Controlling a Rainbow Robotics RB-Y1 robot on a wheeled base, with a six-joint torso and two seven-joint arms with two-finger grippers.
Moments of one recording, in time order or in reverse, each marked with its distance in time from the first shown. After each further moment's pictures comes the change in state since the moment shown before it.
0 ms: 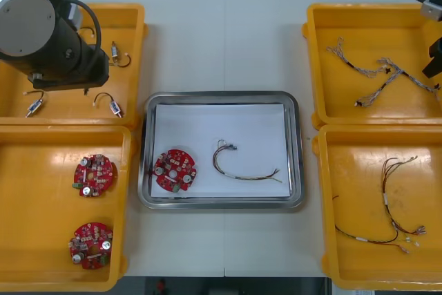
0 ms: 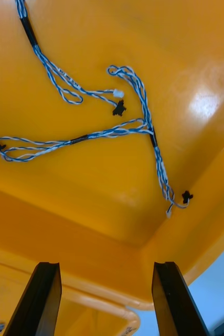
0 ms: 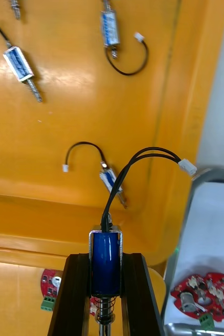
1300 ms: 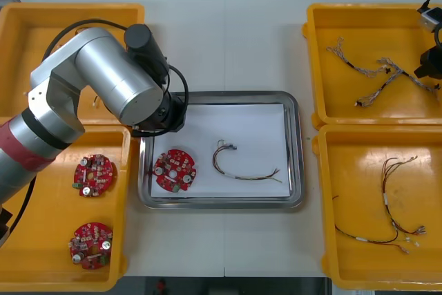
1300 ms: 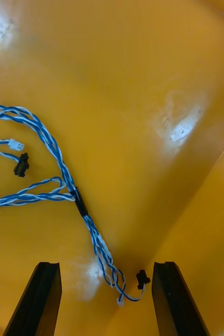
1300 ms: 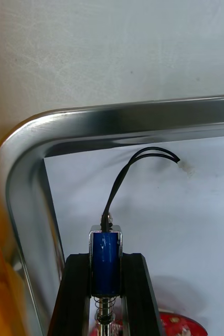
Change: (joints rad) right arm -0.205 0.000 0.009 0.712 -0.004 -0.589 0.252; left arm -0.026 -0.123 -0.424 0.184 -0.058 -0.340 0.077
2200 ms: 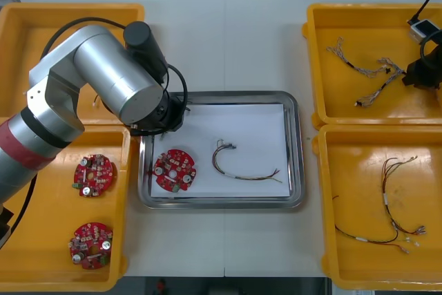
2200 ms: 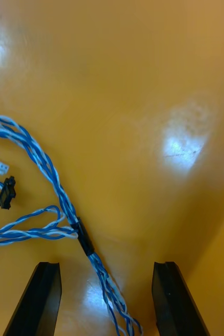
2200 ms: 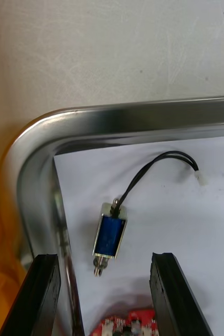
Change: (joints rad) right arm 0.065 0.037 0.007 0.015 -0.052 -0.151 0.000; left arm -0.001 -0.005 0.021 -0.011 0.001 0.041 0.000
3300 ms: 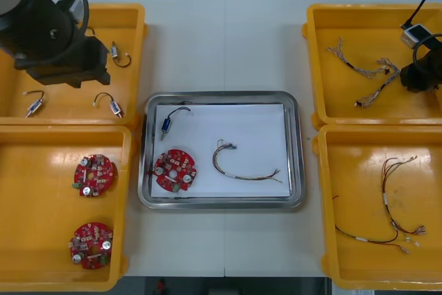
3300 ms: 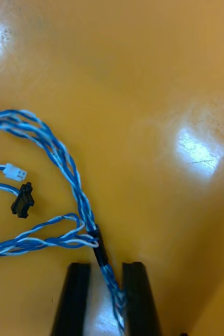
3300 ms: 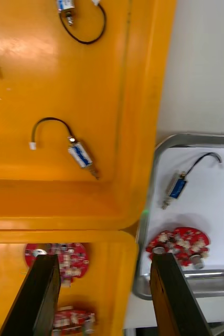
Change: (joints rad) right arm 0.024 0.017 0.028 -0.010 -0.033 -0.039 0.000; left arm -0.057 0.192 0.426 -0.046 0.319 0.321 -0.148
